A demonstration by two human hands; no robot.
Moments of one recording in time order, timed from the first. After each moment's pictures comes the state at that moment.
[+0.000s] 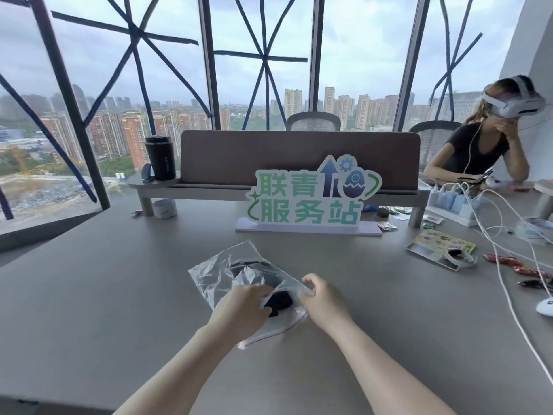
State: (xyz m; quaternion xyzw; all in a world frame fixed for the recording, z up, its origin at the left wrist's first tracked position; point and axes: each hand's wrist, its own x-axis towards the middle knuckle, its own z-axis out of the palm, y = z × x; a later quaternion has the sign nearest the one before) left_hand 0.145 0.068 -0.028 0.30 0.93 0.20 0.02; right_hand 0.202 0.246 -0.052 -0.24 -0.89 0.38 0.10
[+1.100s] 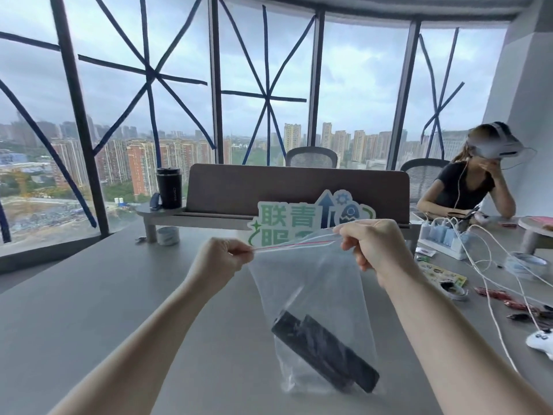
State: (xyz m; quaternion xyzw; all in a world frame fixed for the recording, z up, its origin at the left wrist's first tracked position) left_hand 0.136 0.040 0.099 0.27 0.81 0.51 -0.08; right_hand 0.267 0.258 0.143 -0.19 -0.73 0.58 0.33
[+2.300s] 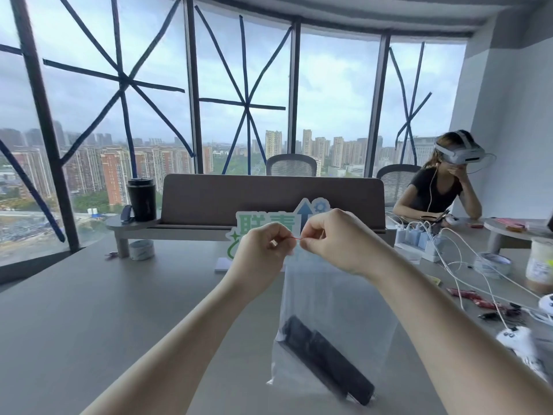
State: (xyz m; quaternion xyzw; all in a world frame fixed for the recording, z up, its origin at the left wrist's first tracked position) left_hand 0.181 0.124 0.135 0.38 0.73 0.56 -0.09; right_hand 0.271 0.256 0.177 -0.04 -0.94 0.20 0.27
